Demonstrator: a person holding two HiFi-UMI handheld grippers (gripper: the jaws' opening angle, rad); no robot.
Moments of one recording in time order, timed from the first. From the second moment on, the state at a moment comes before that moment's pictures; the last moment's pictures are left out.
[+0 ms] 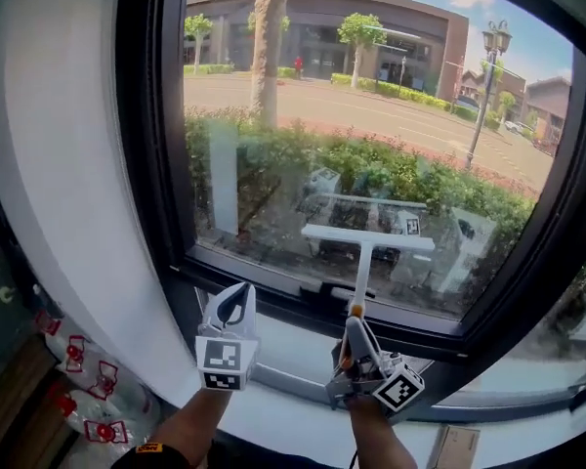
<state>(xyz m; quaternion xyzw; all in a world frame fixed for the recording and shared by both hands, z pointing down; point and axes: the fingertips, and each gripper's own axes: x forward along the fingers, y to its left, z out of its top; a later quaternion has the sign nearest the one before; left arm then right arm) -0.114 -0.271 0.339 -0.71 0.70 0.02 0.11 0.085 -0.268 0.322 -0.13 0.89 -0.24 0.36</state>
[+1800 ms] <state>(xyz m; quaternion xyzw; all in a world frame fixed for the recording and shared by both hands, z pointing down) -0.259 -0.265 0.442 -0.75 0.65 -0.04 0.04 -0.185 -0.298 0.448 -0.18 0.86 -0.36 0.31</state>
